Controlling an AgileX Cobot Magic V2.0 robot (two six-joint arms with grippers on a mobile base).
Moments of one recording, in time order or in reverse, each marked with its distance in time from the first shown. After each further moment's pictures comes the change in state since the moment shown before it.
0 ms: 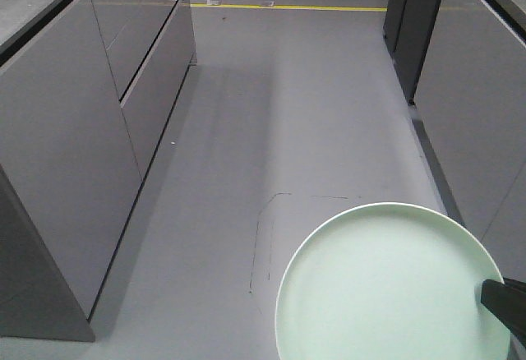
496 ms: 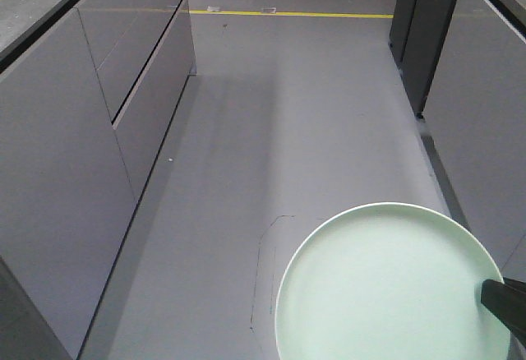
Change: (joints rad) left arm 0.000 0.000 0.000 0.000 0.000 0.000; right arm 0.000 0.000 0.000 0.000 0.000 0.000
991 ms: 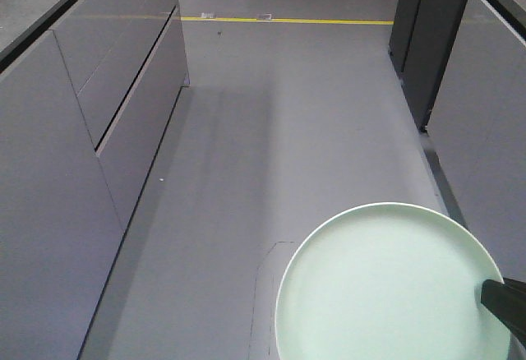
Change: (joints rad) left arm 0.000 0.000 0.000 0.000 0.000 0.000; right arm 0.000 0.000 0.000 0.000 0.000 0.000
